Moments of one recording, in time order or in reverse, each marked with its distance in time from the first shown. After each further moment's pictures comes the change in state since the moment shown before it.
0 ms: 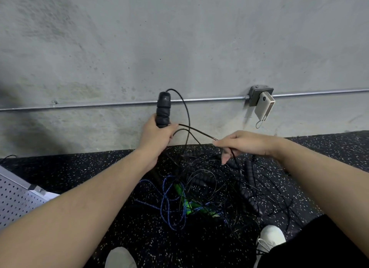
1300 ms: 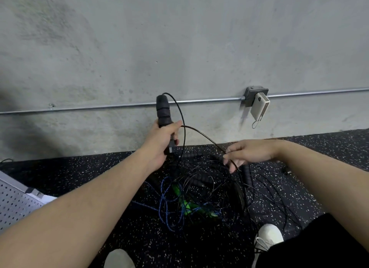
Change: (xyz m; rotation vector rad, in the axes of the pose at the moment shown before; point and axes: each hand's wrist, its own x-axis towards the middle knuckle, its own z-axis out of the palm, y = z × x) left_hand 0.003 -0.004 0.015 -0.377 -0.115 -0.214; right_hand -0.008 0.032 -0.002 -0.055 -0.114 0.073
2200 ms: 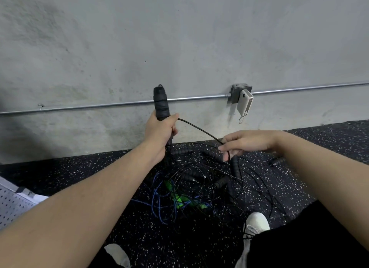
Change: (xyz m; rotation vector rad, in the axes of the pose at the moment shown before) left_hand -0.017 -0.004 0.032 0.155 0.084 0.177; right_hand -0.045 -0.001 0.002 0.020 0.081 -0.026
